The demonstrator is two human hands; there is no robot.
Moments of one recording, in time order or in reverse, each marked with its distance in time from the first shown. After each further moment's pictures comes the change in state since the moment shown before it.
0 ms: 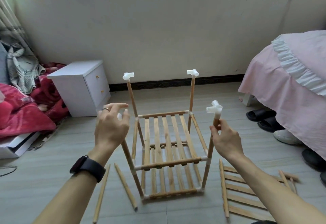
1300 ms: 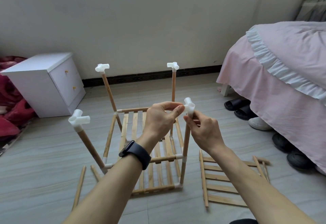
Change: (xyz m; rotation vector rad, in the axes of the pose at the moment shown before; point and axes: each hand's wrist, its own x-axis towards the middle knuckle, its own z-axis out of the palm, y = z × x) left_hand -0.015 0.146 0.126 -0.722 -0.438 0.032; right_hand 0.003 -0.015 -0.032 0.142 -0.020 -0.195
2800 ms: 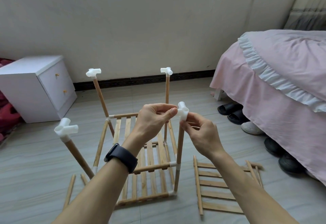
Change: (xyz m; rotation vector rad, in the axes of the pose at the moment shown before) left_hand 0.016 0.008 -0.014 -0.086 -0.137 0.001; right_hand 0.006 -0.005 -0.015 0.353 -0.045 0.114
